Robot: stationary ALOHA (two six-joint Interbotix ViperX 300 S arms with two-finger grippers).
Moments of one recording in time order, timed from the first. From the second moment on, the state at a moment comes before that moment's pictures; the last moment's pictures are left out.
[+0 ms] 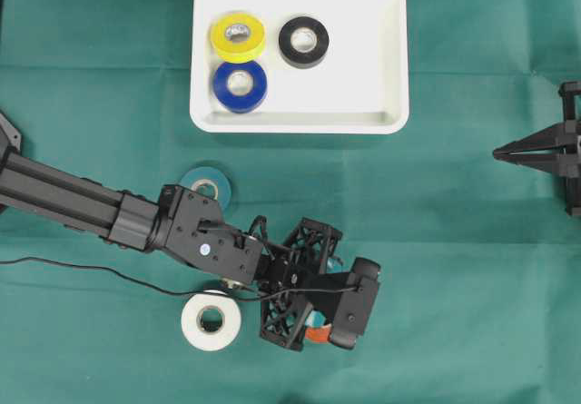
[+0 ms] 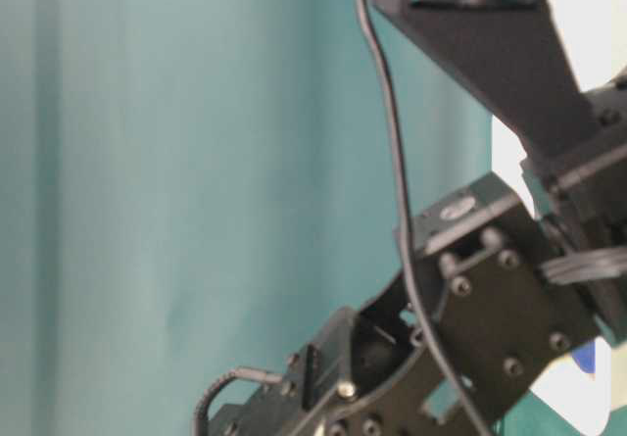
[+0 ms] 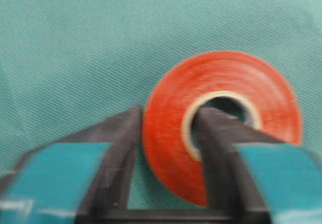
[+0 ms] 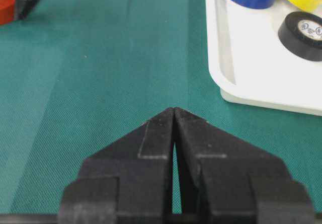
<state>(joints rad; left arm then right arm) -0.29 0.47 0.14 -0.02 0.30 0.08 -0.01 -1.18 1.57 -0.07 -0.10 0.06</state>
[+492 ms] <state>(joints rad) -0.29 0.46 0.14 -0.02 0.33 0.08 -0.01 -1.18 1.57 -0.07 -0.10 0.06</state>
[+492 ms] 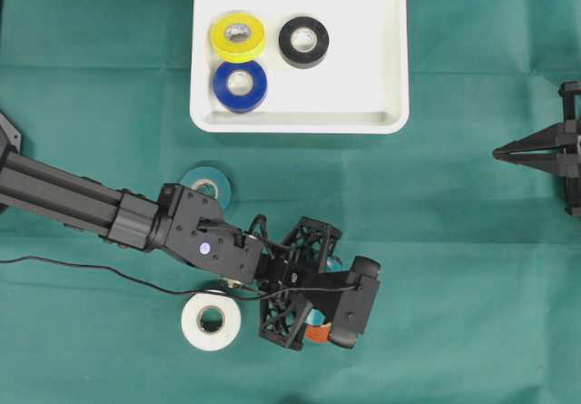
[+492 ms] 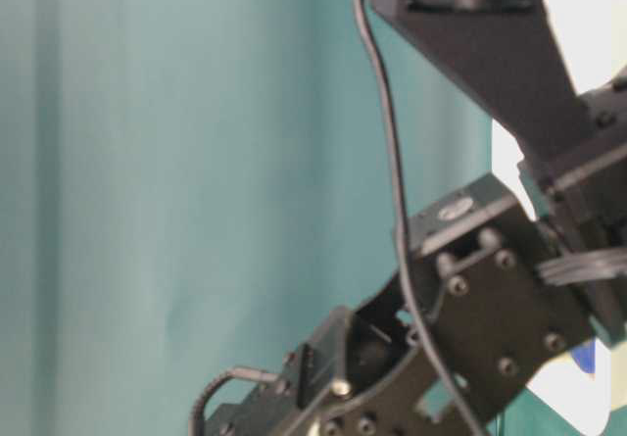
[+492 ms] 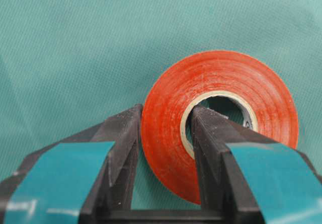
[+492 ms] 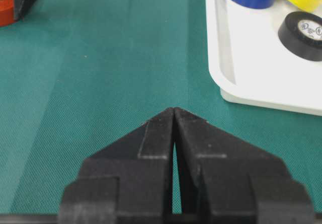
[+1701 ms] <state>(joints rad) 0.00 0.20 0.25 -0.02 0.45 0.19 -0.01 -1.18 1.57 -0.07 -0.10 0.05</state>
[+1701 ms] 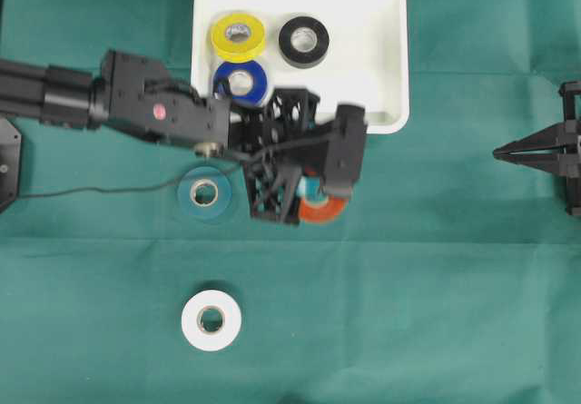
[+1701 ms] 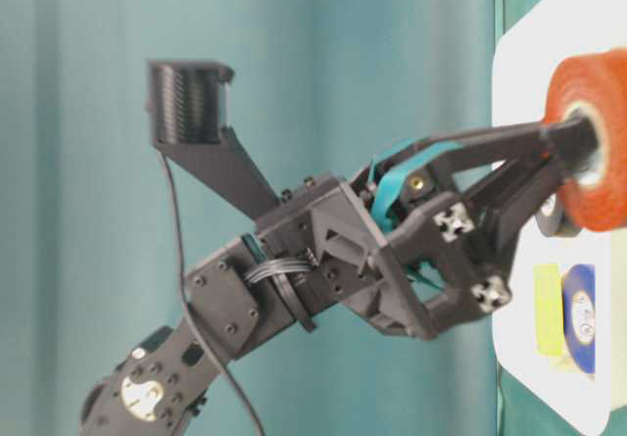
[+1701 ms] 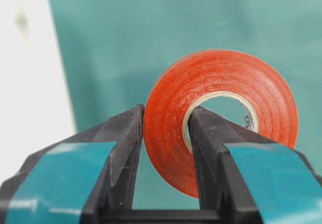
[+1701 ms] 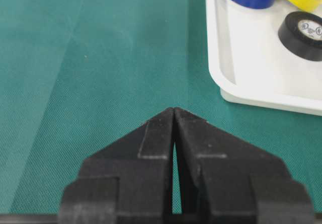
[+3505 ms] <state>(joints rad) 0.29 0.21 0.37 -0.02 0.31 0.25 -0.01 -1.18 1.57 -0.07 -0.10 0.06</state>
